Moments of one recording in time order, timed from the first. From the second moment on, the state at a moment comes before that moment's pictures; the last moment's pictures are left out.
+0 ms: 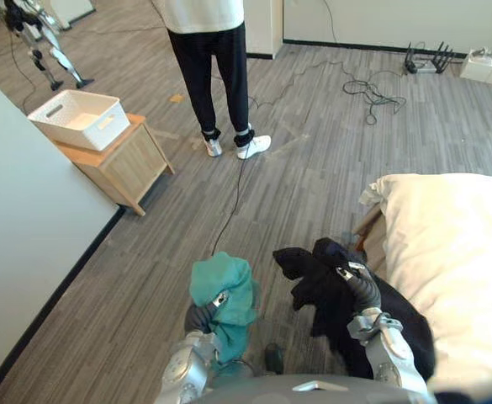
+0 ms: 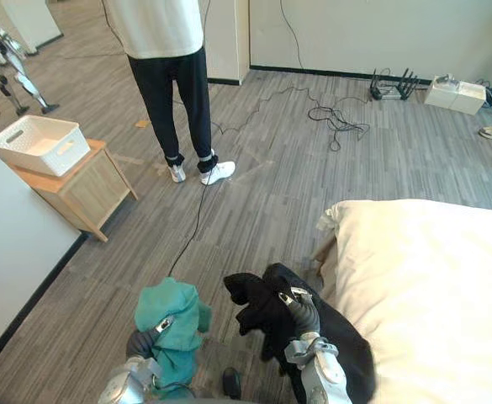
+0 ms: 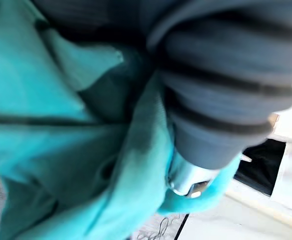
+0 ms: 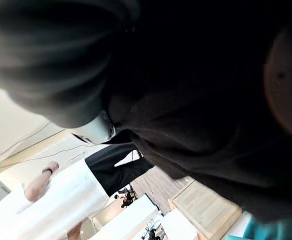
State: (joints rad) left arm 0.29 0.08 -0.16 0.40 -0.60 -0.21 -0.04; right arm 0.26 -0.04 0.03 0.30 0.46 -0.20 0.23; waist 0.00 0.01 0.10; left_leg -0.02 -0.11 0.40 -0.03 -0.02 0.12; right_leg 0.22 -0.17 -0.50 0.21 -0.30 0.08
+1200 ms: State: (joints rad) left arm 0.39 0.18 -0.53 0.42 -0.60 -0.23 0.07; right arm 0.40 -0.10 0.29 0.37 0.57 -0.22 0.10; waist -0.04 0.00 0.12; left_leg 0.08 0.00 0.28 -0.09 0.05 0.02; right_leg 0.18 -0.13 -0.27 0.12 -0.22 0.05
